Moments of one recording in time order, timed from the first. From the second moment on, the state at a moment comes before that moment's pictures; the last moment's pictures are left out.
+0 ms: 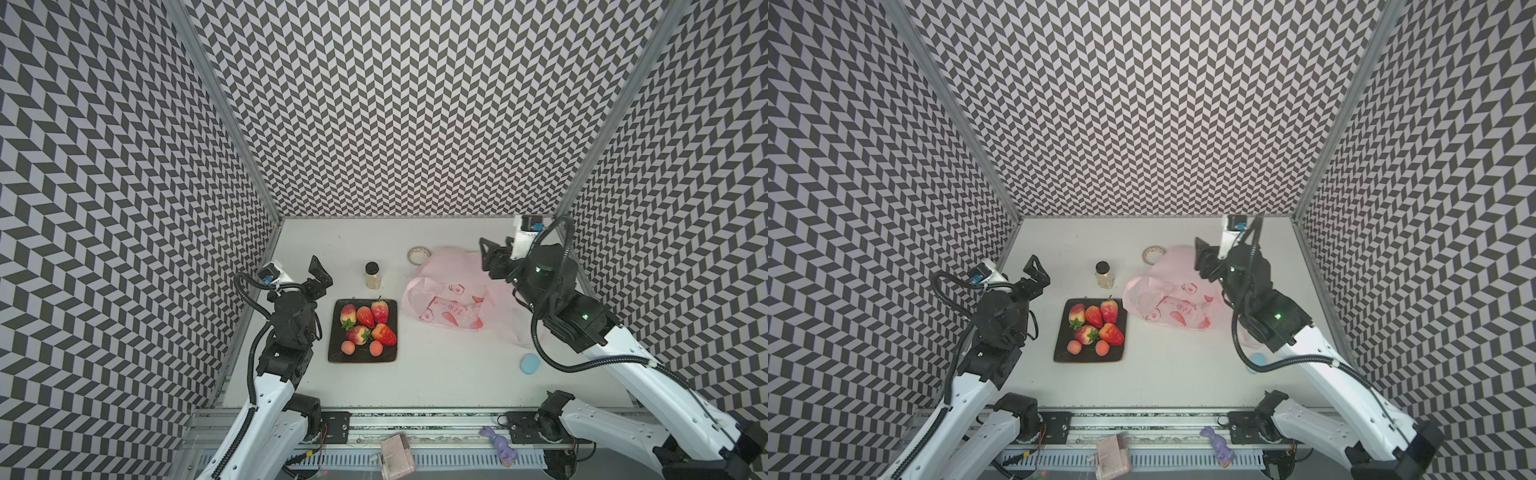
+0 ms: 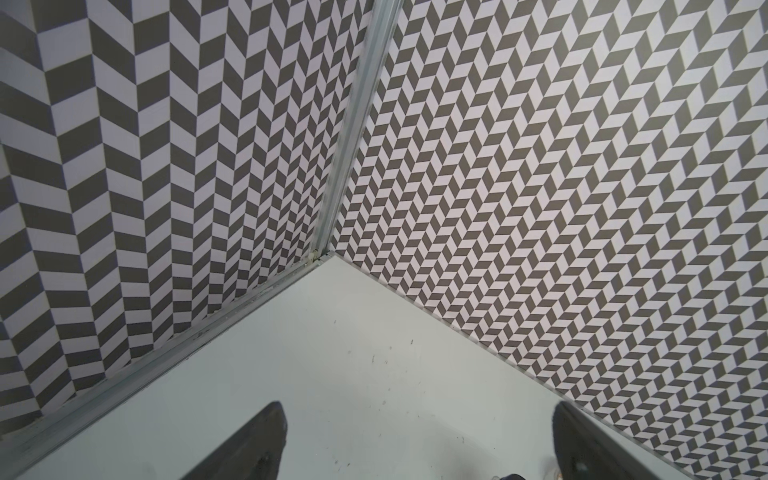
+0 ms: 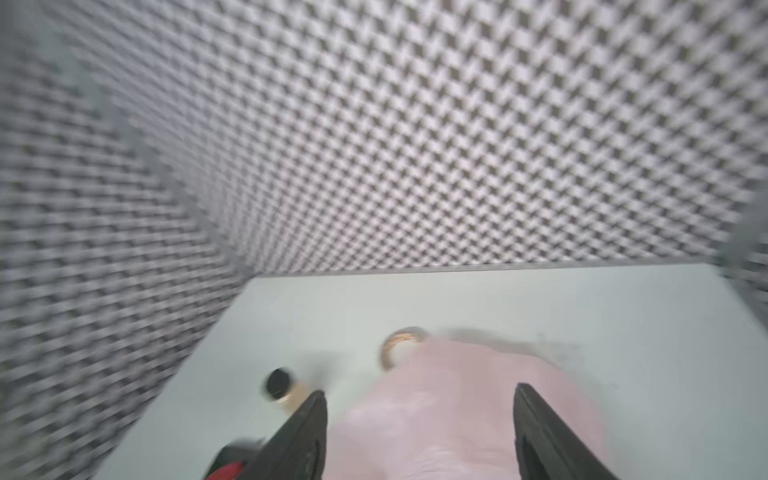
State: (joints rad) left arm -0.18 0.68 0.52 0.11 -0.47 -0.47; right arm 0.54 0.98 1.04 -0.30 0.38 0.32
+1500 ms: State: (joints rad) left arm -0.01 1.53 0.18 1.26 -0.10 -0.05; right arm 0.04 1.55 0.21 1.30 0.16 0.11
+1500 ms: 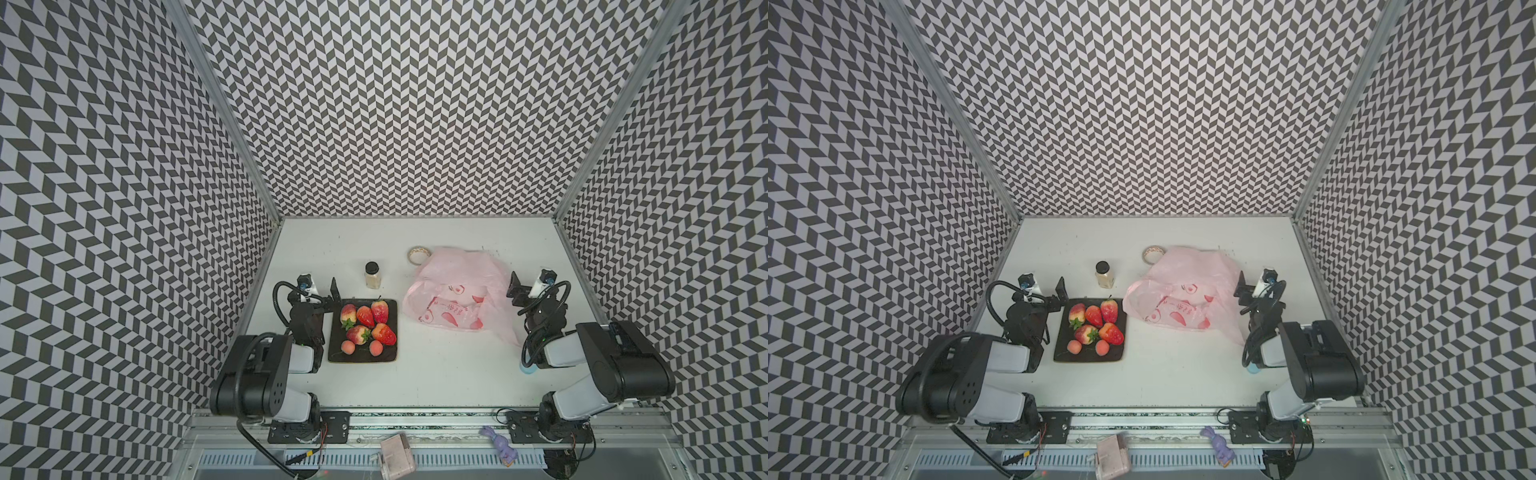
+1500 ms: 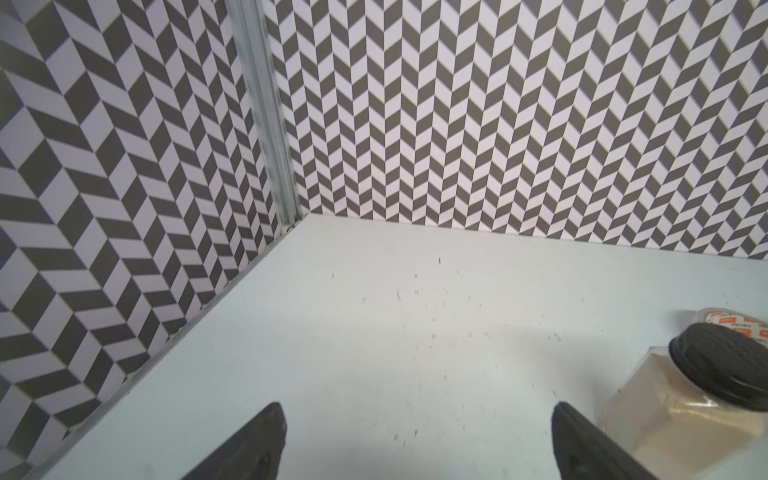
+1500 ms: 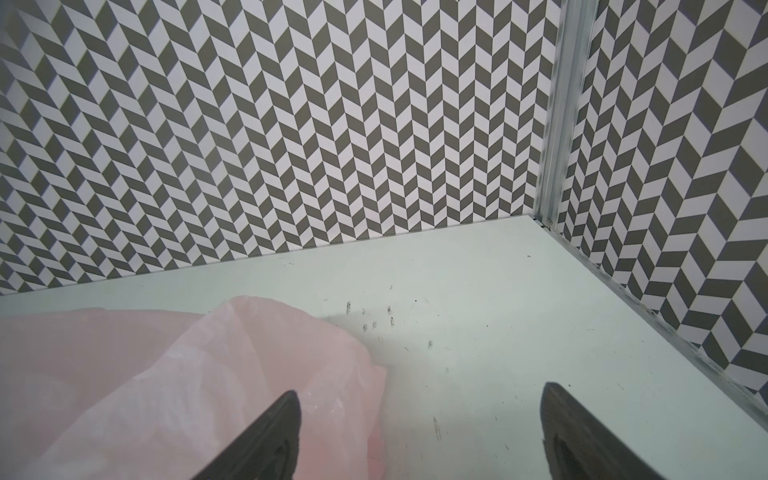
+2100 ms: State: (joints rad) left arm -0.04 1.56 0.25 1.24 -0.16 -0.02; right arm 0.04 1.56 0.21 1.32 0.16 0.11
